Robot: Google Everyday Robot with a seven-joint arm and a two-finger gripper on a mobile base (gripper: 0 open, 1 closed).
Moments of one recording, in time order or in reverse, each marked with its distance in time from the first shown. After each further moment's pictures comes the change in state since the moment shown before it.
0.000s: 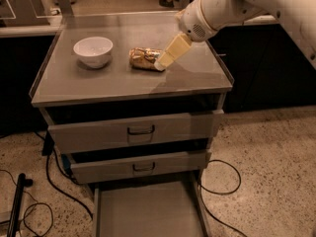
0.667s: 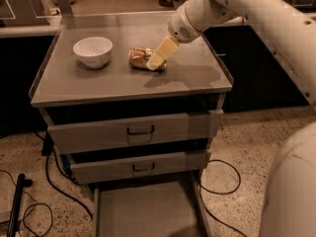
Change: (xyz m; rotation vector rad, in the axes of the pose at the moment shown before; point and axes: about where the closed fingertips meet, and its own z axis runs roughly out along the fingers) arm 0.006 -0.026 0.049 -0.008 0.045 0.023
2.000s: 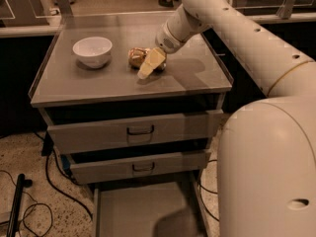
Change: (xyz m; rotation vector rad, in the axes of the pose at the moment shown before) arm 0.021 -0.006 0.082 -0.093 0.095 0.068
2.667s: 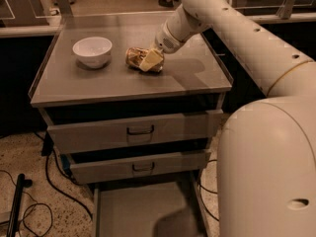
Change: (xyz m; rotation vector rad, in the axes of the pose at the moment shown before) arm 0.000 0.000 0.000 0.000 0.000 0.000
